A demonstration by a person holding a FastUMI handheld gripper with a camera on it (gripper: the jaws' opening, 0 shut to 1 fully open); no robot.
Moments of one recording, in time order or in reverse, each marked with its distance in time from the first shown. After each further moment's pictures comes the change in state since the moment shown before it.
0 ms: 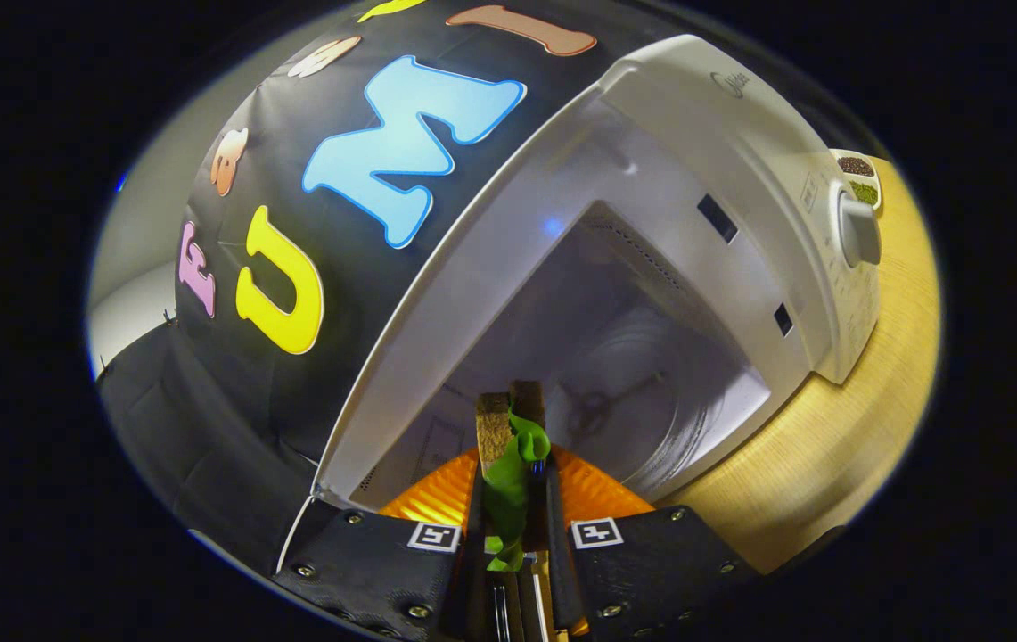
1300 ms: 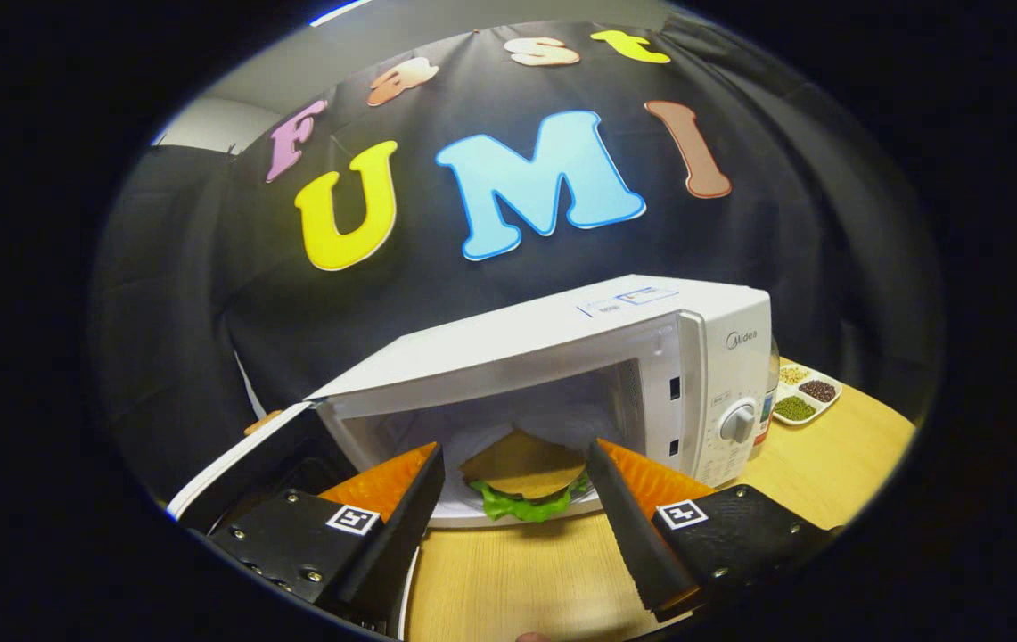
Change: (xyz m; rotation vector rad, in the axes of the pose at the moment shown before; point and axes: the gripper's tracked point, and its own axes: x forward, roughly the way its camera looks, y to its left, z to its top) arm -0.120 0.034 0.010 -0.636 -0.157 -0.137
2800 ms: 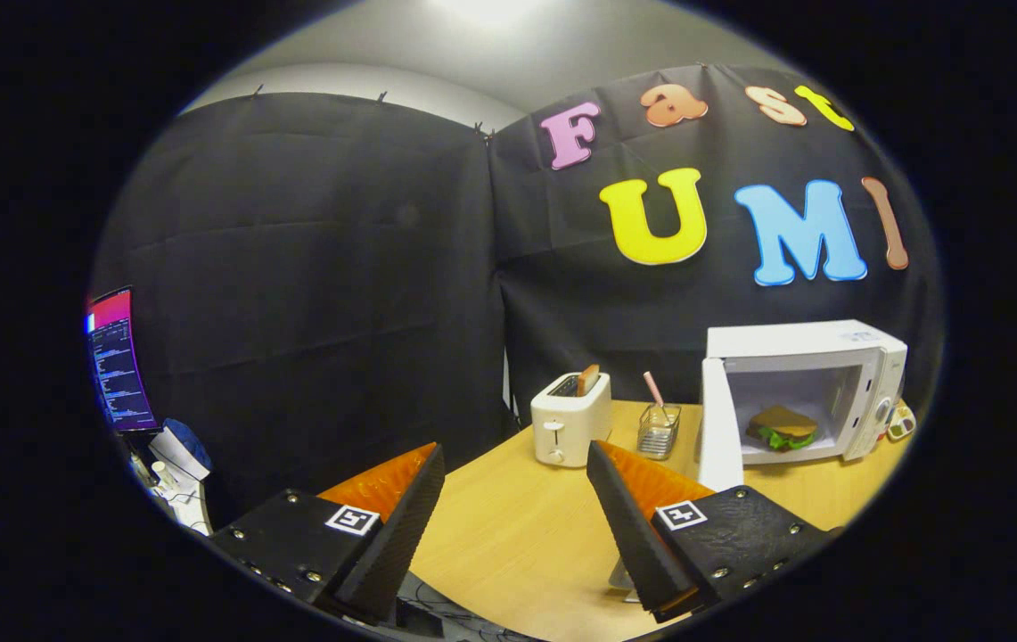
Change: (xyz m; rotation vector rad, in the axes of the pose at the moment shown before) arm -0.259 0.302 -0.075 -0.220 0.073 0.622
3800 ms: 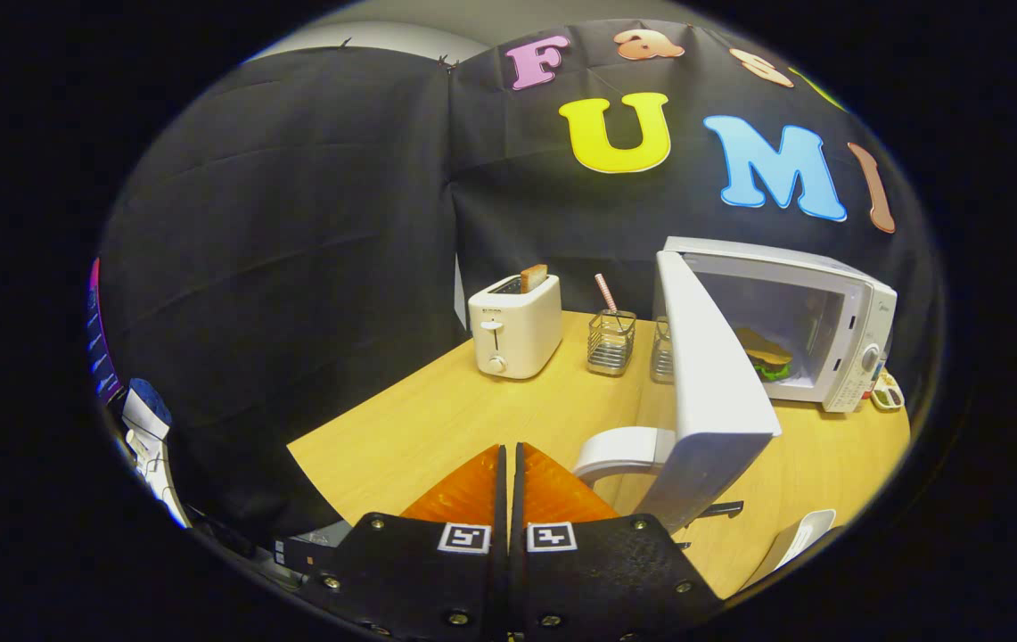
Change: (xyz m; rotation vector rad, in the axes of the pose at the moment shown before) arm 0.000 -0.083 -0.083 -0.022 0.249 -0.149
